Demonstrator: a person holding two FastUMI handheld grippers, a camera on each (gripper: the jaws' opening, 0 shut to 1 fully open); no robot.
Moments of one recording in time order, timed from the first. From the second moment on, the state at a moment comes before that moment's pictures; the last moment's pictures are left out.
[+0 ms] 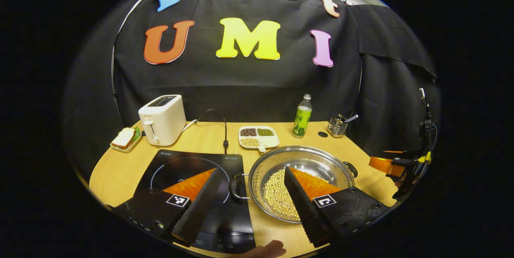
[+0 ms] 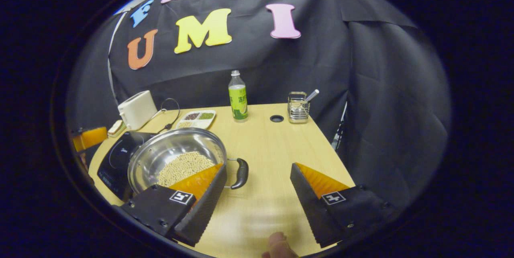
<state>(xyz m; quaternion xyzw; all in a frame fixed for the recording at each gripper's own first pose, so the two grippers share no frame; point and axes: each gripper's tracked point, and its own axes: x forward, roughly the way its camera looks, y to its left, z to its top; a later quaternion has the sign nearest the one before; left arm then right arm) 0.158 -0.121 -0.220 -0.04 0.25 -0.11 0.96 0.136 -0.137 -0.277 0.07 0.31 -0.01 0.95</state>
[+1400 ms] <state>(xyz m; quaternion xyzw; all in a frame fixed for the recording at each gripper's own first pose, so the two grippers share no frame) 0.210 -0.117 -0.333 -0.01 0.40 -0.06 0.91 0.188 -0.085 -0.373 0.09 0.43 0.02 0.90</state>
